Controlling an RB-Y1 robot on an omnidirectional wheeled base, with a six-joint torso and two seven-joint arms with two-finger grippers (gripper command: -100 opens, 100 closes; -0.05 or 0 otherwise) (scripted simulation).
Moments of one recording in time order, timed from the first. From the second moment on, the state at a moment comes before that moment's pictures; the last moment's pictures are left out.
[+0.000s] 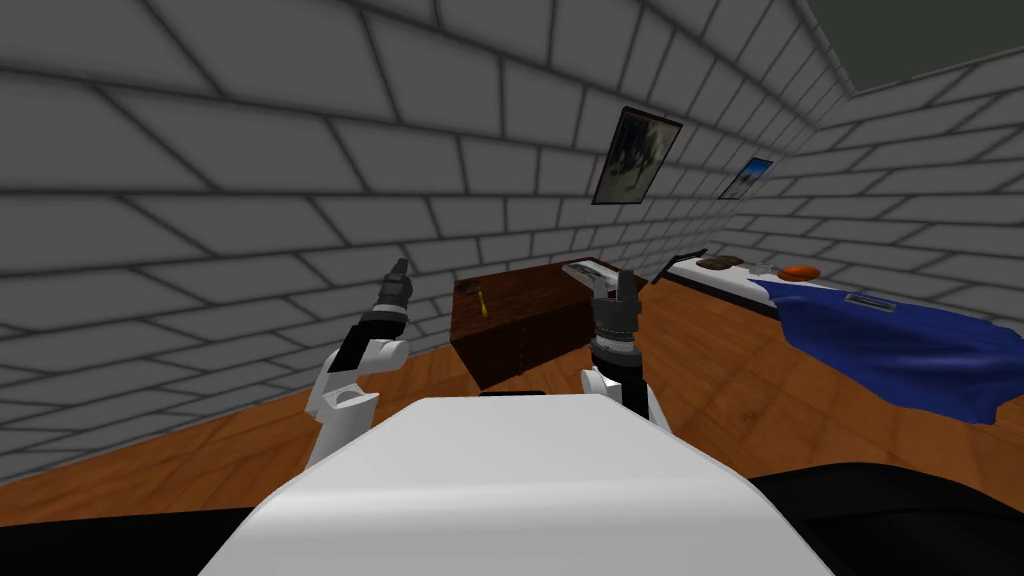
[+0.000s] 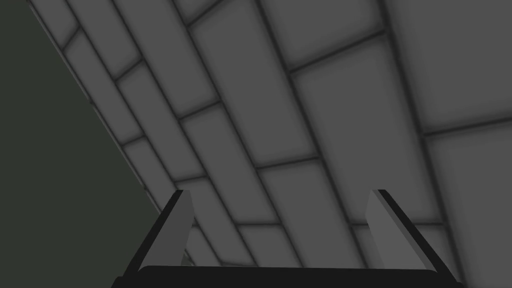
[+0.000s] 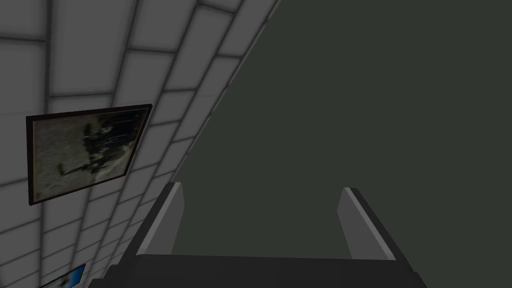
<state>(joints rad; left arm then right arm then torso) 0.19 0.29 0.27 -2.24 0.21 0.12 -0.33 0.51 0.00 0.05 -2.36 0.12 -0.59 0.06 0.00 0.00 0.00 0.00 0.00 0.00</state>
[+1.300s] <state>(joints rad) 0.04 0.40 0.34 -2.10 0.38 0.48 -0.48 0.51 0.00 0.05 -2.36 0.12 -0.59 0.06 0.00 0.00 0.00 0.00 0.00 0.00</state>
